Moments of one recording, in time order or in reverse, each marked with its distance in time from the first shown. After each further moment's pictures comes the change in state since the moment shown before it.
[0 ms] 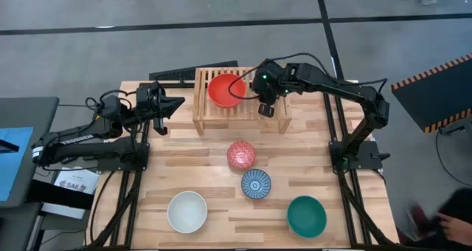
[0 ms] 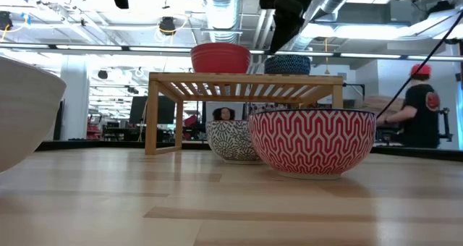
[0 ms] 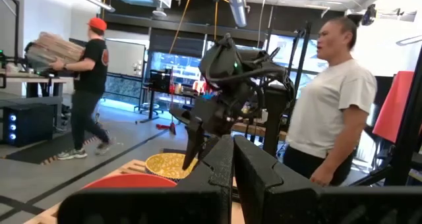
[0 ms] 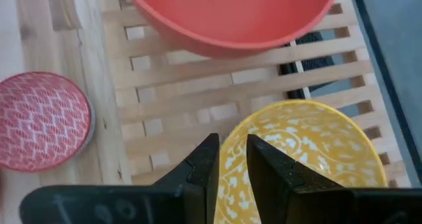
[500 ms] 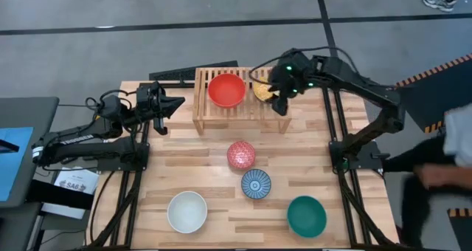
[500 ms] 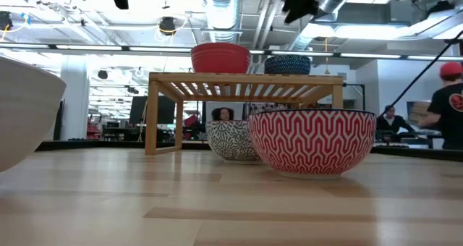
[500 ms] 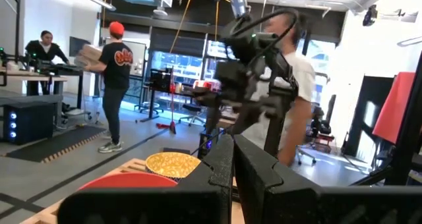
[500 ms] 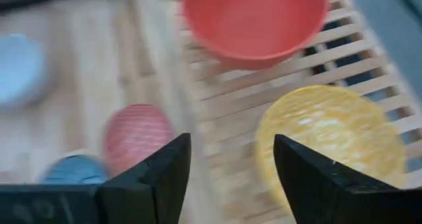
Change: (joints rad) left arm 0.000 0.000 0.000 -0.002 -0.003 -0.006; right arm -0.008 -0.172 0.025 -0.068 -0.211 0.180
